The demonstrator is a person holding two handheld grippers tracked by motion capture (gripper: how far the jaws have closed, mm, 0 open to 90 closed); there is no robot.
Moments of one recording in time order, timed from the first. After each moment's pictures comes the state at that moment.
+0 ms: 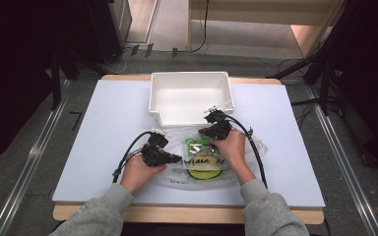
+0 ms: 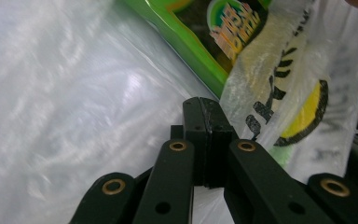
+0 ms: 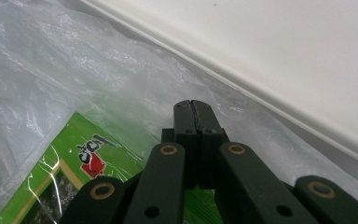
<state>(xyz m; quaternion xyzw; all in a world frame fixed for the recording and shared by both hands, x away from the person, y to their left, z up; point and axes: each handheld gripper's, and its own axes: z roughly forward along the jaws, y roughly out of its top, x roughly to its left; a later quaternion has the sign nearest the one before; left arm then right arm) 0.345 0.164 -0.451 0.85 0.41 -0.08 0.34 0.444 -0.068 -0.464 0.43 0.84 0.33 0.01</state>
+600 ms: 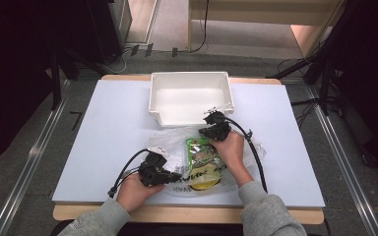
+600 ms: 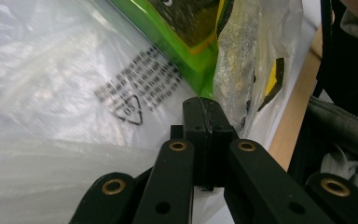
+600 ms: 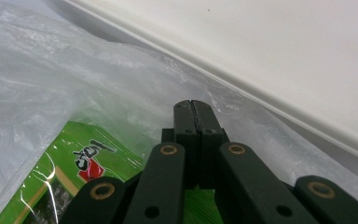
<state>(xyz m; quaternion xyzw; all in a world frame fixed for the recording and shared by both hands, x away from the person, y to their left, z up) 0.294 0.164 -0.456 0.85 0.37 -0.11 0.35 0.438 -0.064 -0.465 0.44 0.83 0.33 0.04</state>
